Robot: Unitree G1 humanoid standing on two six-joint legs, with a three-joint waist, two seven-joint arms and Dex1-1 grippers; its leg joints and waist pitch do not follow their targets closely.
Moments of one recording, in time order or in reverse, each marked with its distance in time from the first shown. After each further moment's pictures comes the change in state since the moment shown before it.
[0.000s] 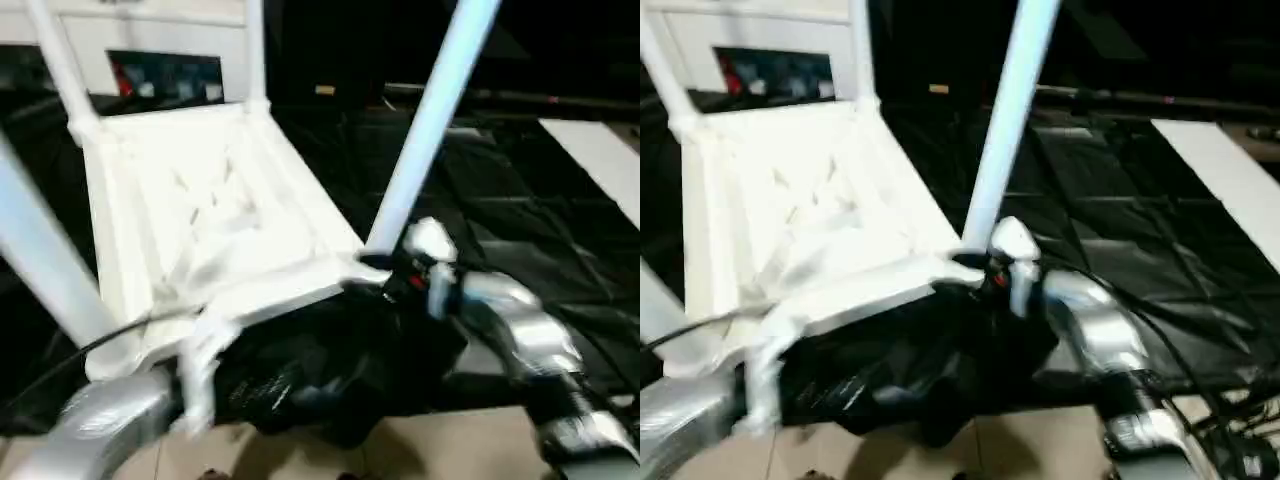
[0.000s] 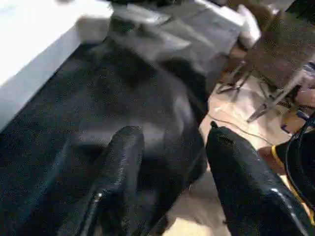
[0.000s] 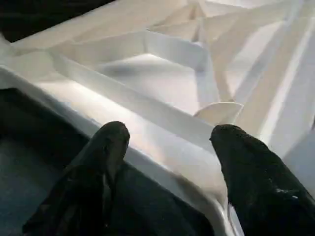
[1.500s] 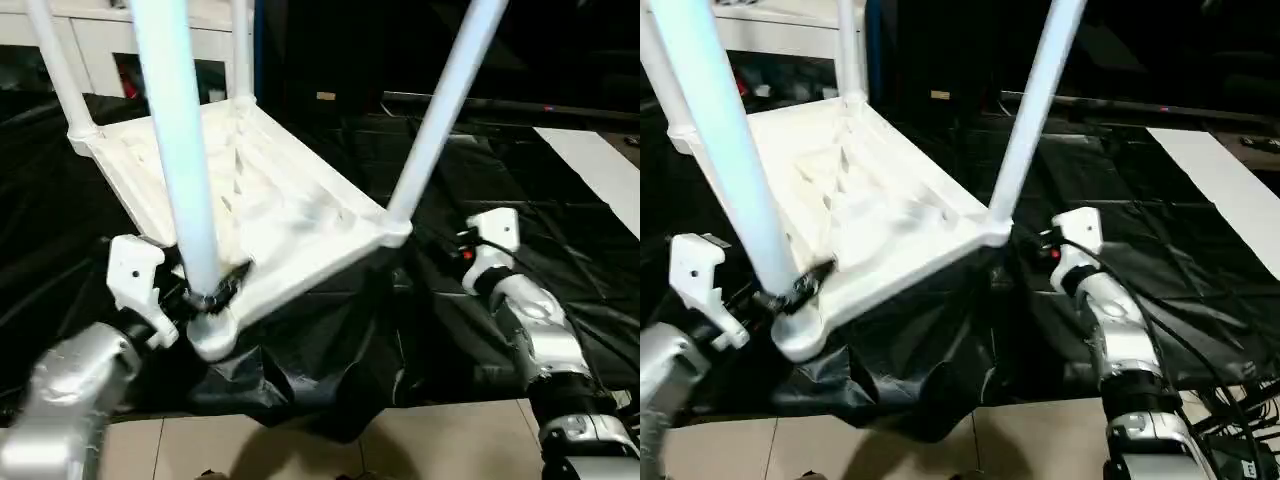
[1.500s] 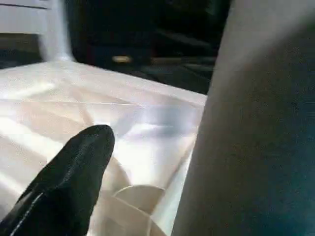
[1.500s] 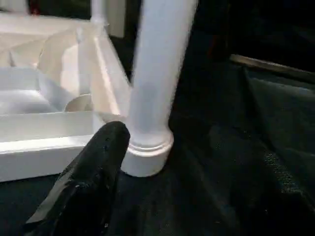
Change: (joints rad) left arm -0.247 -0.270 0.100 0.174 0.142 -0.332 0.483; right arm 0.097 -0.047 -0.238 0.051 0.002 -0.223 -0.446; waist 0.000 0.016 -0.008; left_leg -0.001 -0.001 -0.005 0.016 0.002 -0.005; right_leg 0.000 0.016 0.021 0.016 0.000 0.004
